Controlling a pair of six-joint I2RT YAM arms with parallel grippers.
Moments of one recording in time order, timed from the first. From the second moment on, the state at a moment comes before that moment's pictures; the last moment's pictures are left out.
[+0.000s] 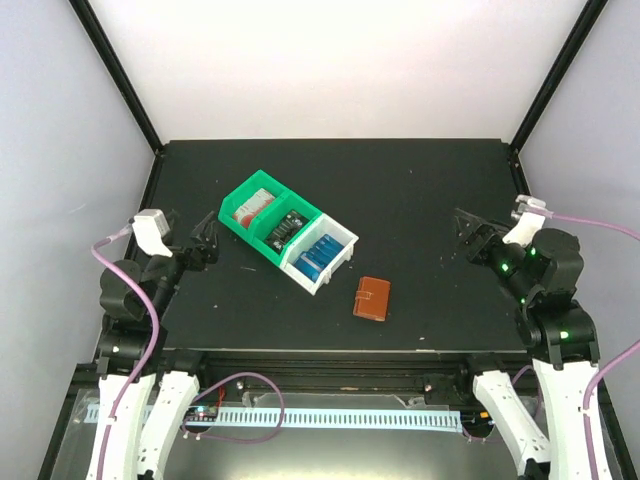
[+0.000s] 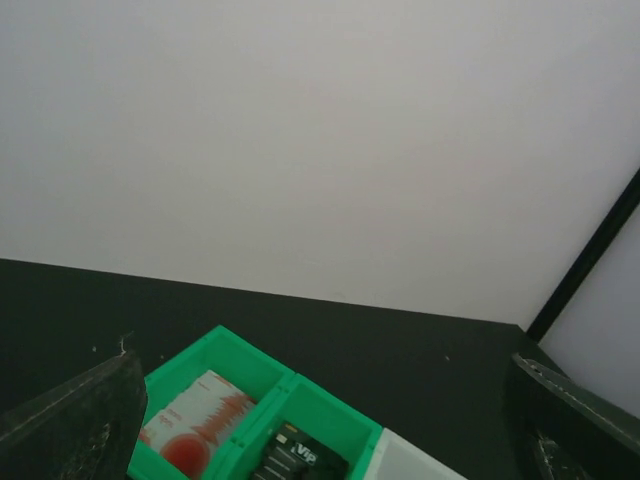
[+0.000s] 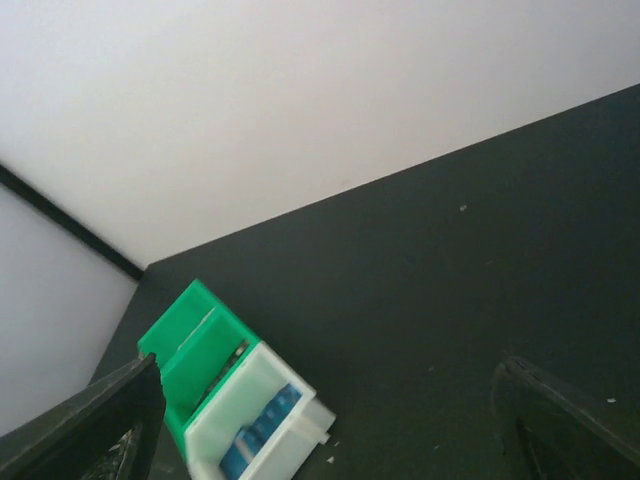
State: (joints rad) left arm -0.09 0.41 0.78 -0.34 0.14 -0.35; right arm 0.13 0.60 1.05 -0.72 -0.11 0.50
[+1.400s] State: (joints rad) left arm -0.07 0.51 0.59 0.00 0.59 -0.54; right arm 1.19 1.74 1.09 -0.77 0.54 0.82
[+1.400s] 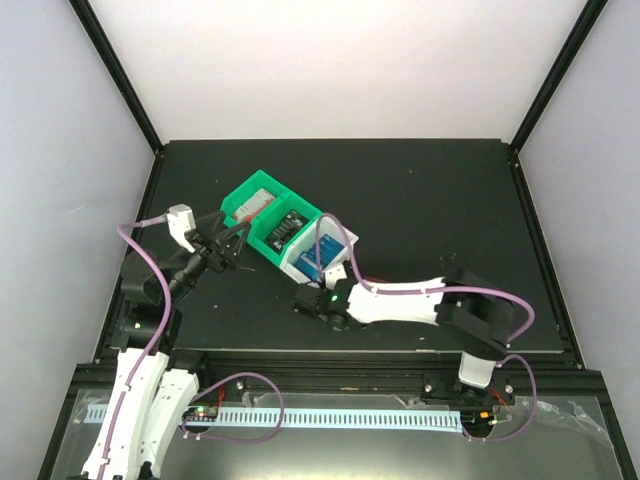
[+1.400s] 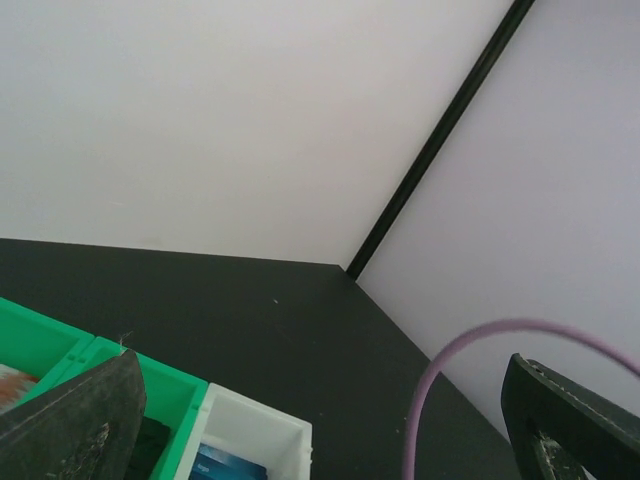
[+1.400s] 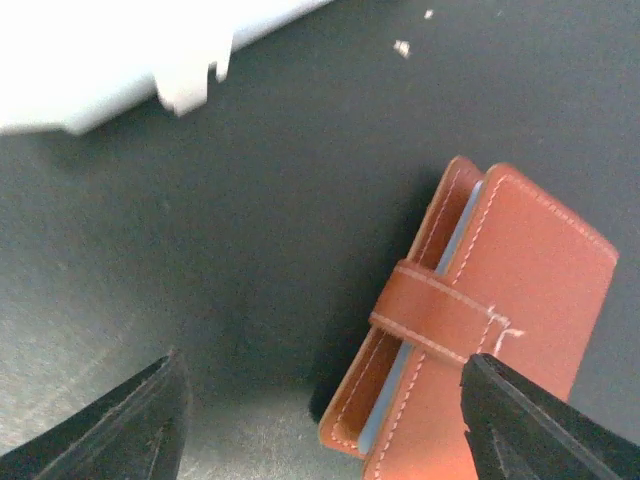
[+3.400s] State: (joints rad) left arm -0.07 0.51 0.59 -0.06 0.50 -0.53; right arm 1.17 1.60 0.96 -0.82 0.65 0.92
